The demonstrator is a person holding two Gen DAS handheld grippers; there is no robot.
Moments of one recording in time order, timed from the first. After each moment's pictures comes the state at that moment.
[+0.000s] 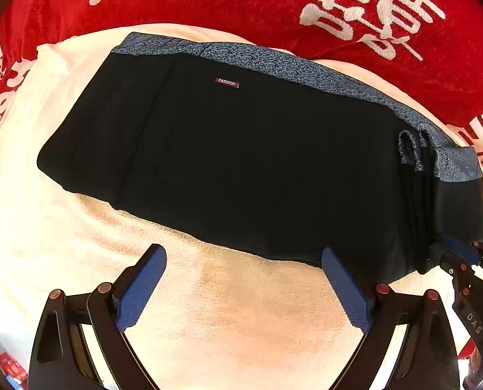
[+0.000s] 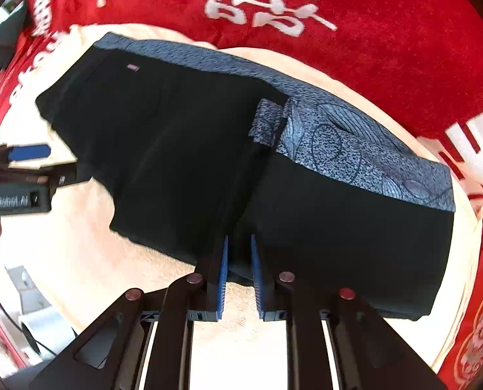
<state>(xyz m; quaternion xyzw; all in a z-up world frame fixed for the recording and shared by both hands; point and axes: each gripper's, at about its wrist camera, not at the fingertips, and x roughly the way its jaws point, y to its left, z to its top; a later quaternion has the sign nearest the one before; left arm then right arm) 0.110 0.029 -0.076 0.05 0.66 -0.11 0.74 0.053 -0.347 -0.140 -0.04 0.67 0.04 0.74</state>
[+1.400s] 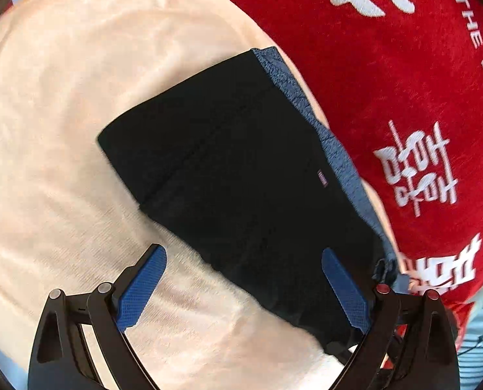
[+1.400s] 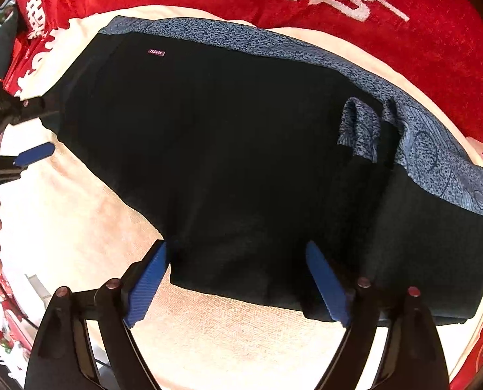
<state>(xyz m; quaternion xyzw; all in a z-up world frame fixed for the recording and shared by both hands) 0.178 0.163 -0.114 -0.27 0.63 -0.10 0.72 0.082 -0.287 -0.177 0.00 0.71 0.06 0.71</state>
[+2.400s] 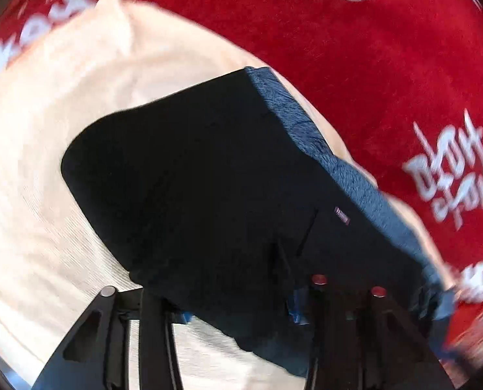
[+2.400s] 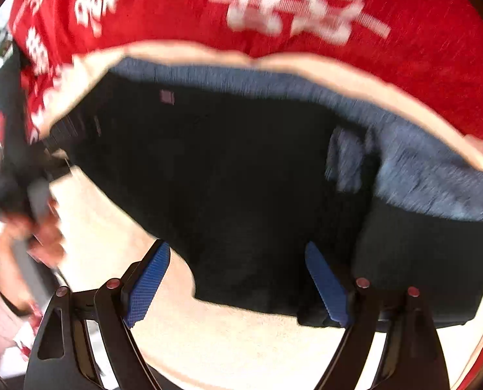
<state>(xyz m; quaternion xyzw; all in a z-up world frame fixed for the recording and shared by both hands) 0.214 0.108 -0.100 -0.13 0.60 -0.05 0.79 0.112 -0.325 -0.132 0.09 0.69 0.06 0.72</state>
